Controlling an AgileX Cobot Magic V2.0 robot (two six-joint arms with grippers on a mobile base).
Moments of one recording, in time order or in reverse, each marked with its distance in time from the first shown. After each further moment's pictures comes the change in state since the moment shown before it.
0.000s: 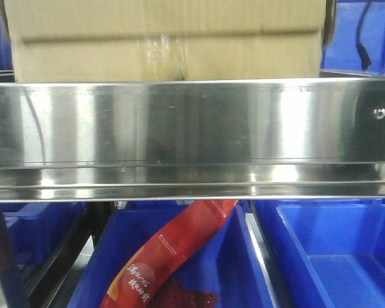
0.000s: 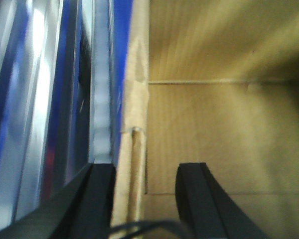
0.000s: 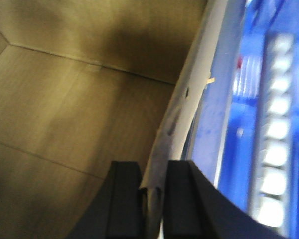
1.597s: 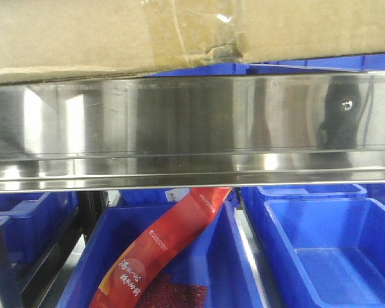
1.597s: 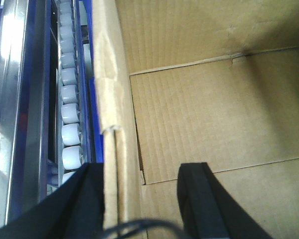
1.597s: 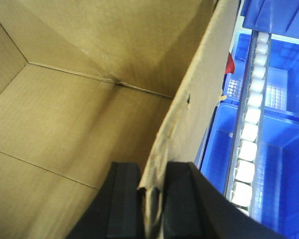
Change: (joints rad) left arm -0.343 -0.563 0.596 0.185 0.015 -0.231; right arm 0.136 -0.541 0.499 -0.055 -0.078 0.008
